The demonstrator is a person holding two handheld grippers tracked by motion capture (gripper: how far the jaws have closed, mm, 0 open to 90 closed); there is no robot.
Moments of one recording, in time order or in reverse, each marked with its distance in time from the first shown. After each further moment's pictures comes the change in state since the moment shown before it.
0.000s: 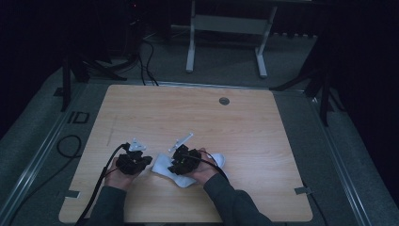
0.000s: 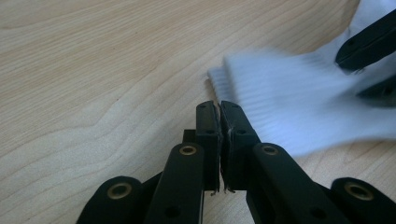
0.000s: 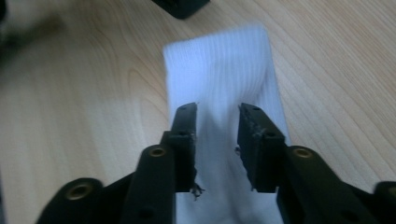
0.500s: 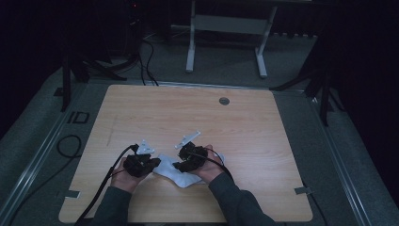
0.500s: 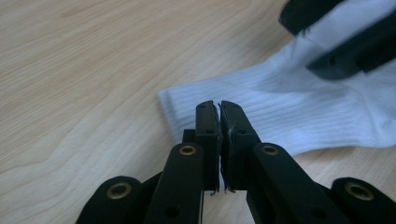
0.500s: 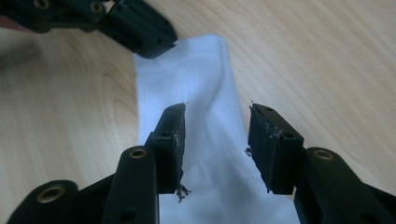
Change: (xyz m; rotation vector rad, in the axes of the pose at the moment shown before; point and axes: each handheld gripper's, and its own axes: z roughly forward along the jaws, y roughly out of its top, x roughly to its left) left arm -0.024 0.010 0.004 -0.010 -0.069 0.098; right arm -0.008 -0.006 -0.019 -0.049 -0.085 0.016
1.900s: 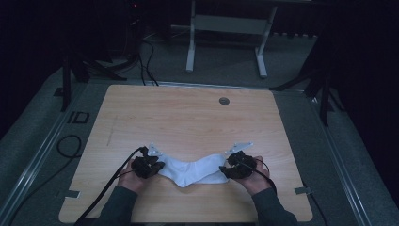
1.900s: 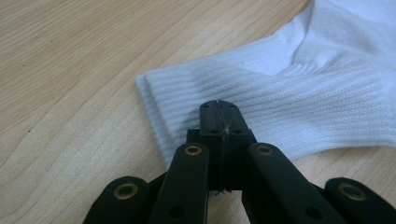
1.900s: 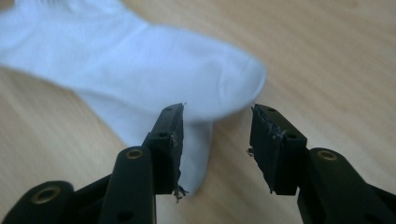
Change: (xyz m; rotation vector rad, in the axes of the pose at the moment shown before) left arm -0.007 0.000 0.026 0.087 0.024 0.023; right arm -0.042 -0.110 -0.081 0.035 -0.231 0.160
